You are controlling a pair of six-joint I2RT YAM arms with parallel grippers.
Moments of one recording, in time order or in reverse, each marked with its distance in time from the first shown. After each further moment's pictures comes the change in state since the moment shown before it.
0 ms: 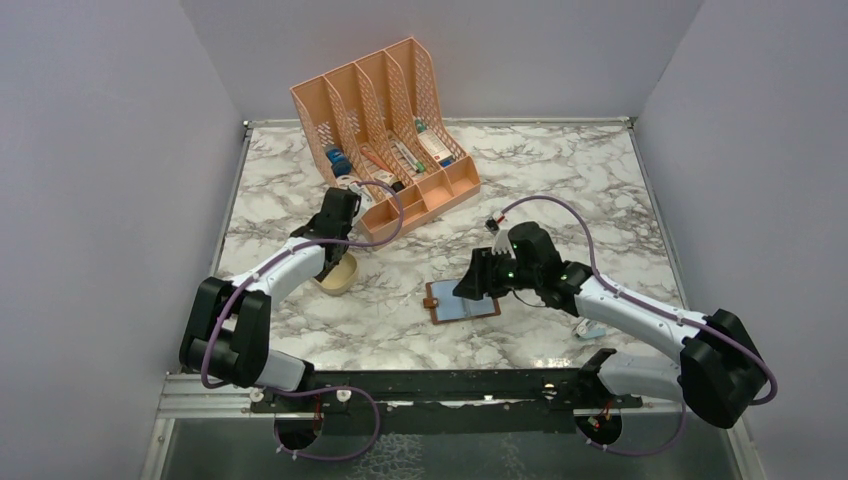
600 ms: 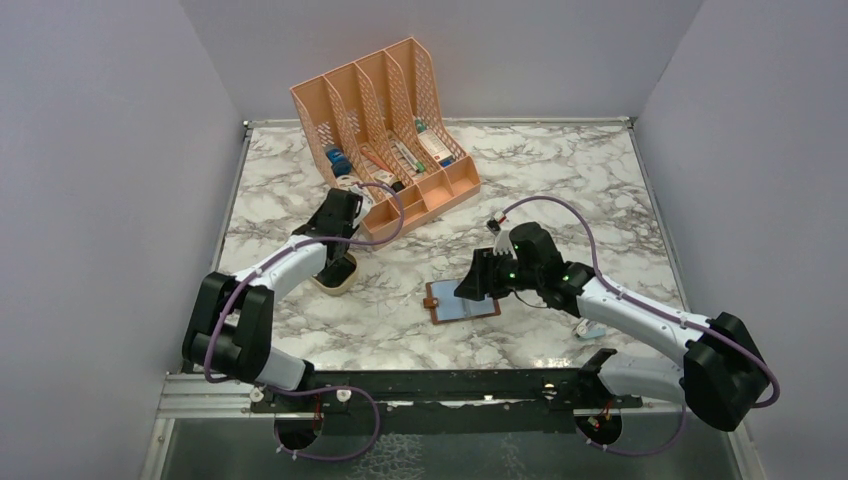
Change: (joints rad) left arm 0.002 0.014 0.010 -0.036 0.025 -0.027; right arm 0.000 -0.018 0.000 -0.026 0.007 0.000
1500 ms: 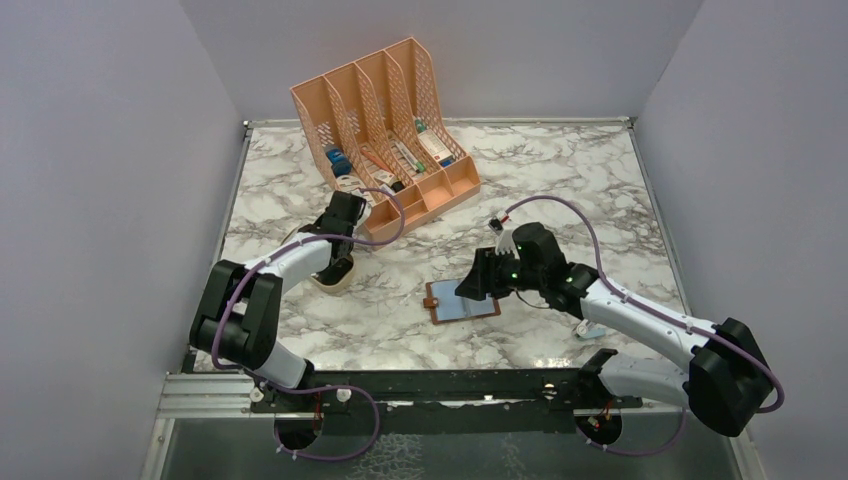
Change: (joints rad) left arm -0.002 0.081 0.000 0.014 -0.089 0.046; right arm 0.000 -0.031 -0.002 -0.004 0.003 0.000
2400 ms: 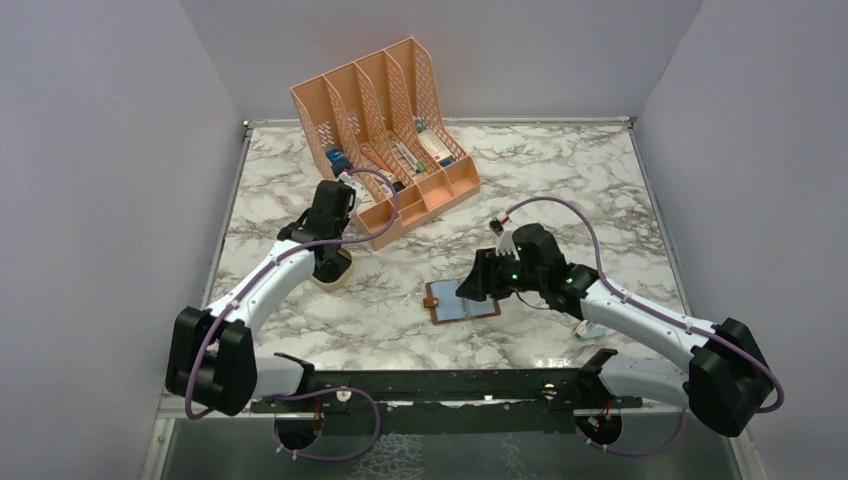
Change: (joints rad) left arm -0.016 -0.196 0.060 -0.142 0.105 -0.141; right arm 0.000 -0.001 -0.008 -0.001 0.003 0.002
